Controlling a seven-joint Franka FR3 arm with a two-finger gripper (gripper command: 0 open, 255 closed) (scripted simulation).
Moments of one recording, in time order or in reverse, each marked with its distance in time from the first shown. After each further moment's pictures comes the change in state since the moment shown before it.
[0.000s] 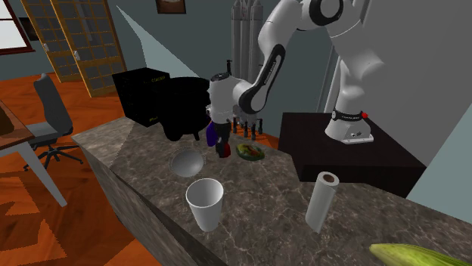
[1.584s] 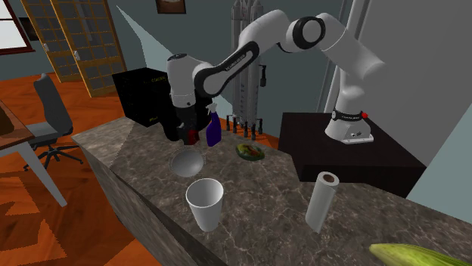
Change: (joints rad) arm 0.052 0.285 0.000 0.732 0.042 -0.439 -0.137
